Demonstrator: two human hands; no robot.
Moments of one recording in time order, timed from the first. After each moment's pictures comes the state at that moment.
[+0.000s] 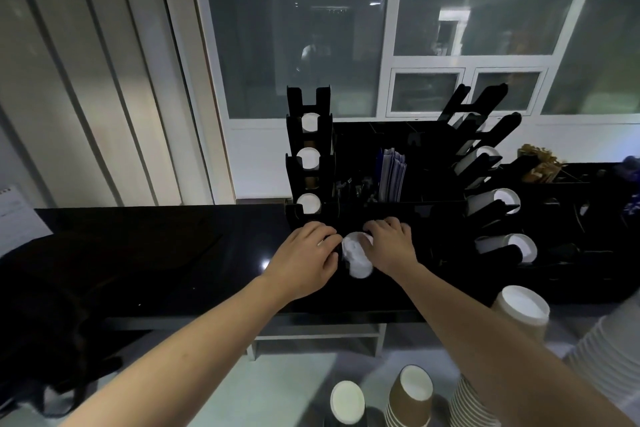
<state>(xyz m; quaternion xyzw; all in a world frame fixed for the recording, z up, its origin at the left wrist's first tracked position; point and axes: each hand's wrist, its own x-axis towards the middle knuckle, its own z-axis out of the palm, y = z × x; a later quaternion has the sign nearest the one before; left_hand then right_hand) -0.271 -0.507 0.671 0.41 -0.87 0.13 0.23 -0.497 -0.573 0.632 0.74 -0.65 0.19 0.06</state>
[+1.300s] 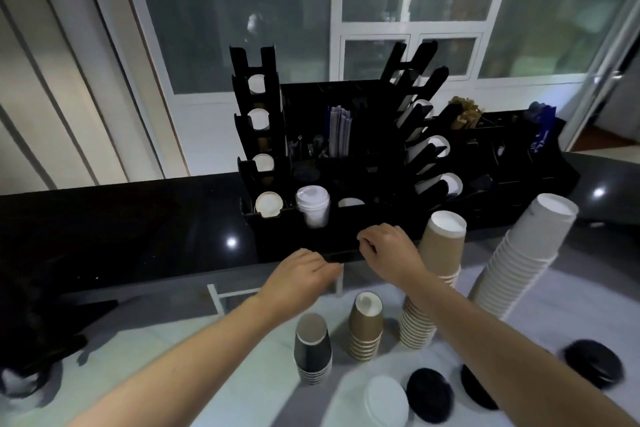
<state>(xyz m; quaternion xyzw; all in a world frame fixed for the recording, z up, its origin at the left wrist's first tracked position) -0.316 -0.415 0.599 0.24 -0.93 0.08 0.26 -0.559 -0.417 0.603 0.77 -0.57 0.27 0.08</state>
